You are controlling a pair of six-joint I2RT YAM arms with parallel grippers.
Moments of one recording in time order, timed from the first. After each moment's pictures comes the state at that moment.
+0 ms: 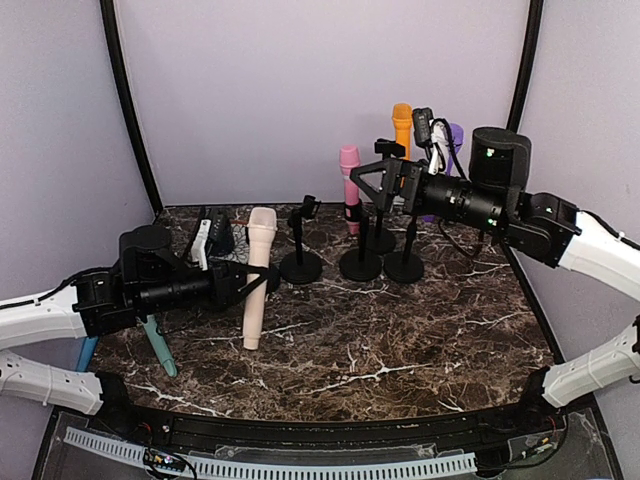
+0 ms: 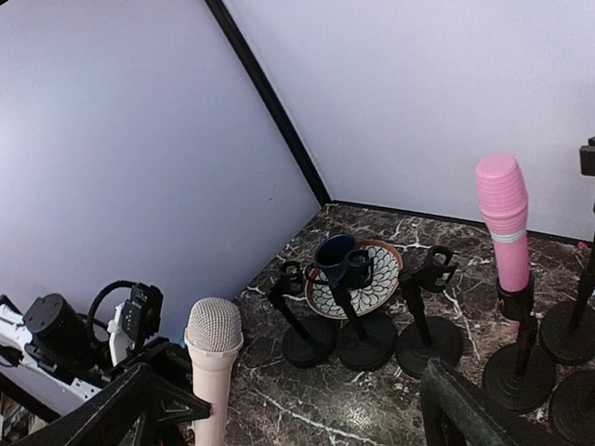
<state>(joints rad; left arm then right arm) -0.93 0.96 0.71 -0.03 0.02 -0.54 0.93 1.21 1.25 -0.15 0.03 0.45</state>
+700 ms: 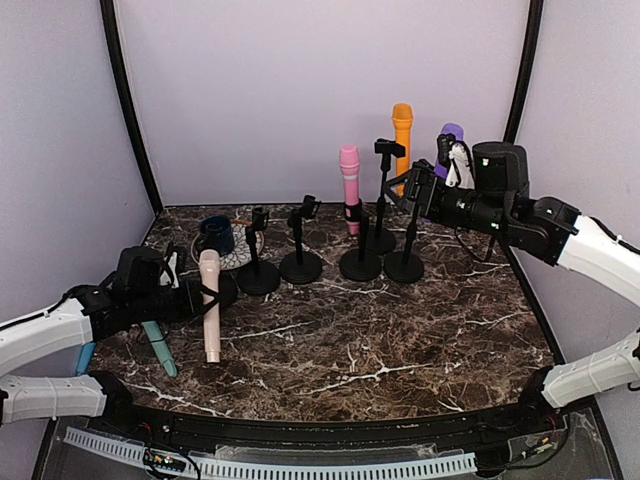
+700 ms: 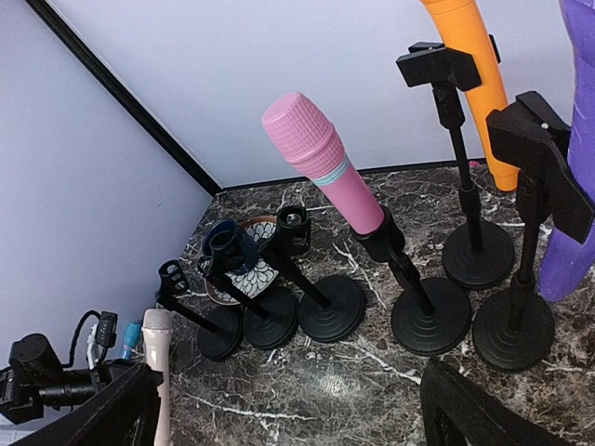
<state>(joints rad) -0.53 0.89 0.49 -0.24 0.12 -0.70 0.76 1.17 1.16 -0.29 0.11 0.59</state>
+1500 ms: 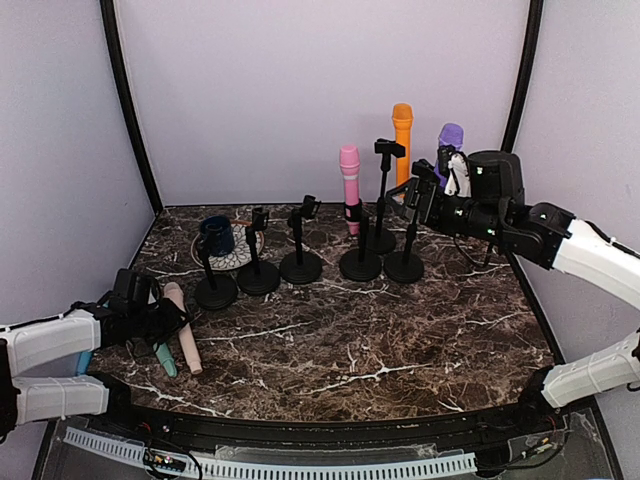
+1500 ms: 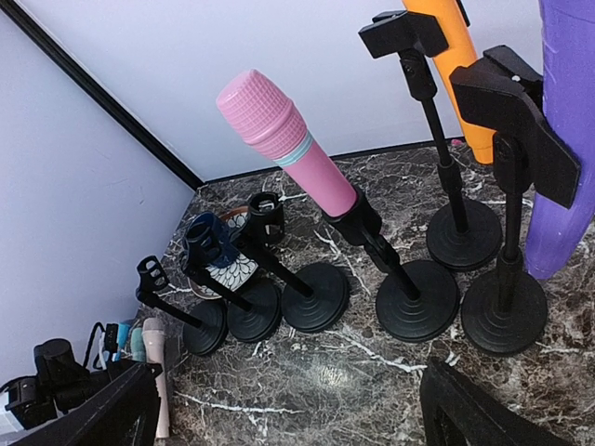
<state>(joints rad) -0.23 0.97 0.31 -0.21 0.05 -0.82 0.74 1.18 1.12 -0.29 0.11 0.62</state>
